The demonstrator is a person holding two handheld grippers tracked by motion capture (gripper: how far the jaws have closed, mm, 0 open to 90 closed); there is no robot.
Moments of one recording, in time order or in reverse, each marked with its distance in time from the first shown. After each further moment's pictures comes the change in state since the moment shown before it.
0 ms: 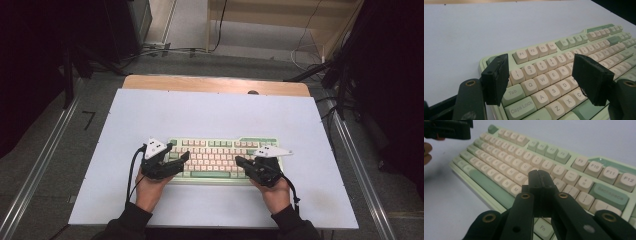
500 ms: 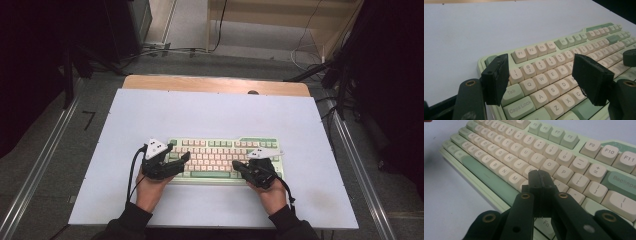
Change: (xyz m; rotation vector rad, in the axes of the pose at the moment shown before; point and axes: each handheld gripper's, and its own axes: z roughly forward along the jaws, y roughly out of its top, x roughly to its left) left arm -0.001 0.000 0.001 0.002 -0.007 0.003; right arm 0.002 -0.007 0.016 0.078 -0.004 -0.006
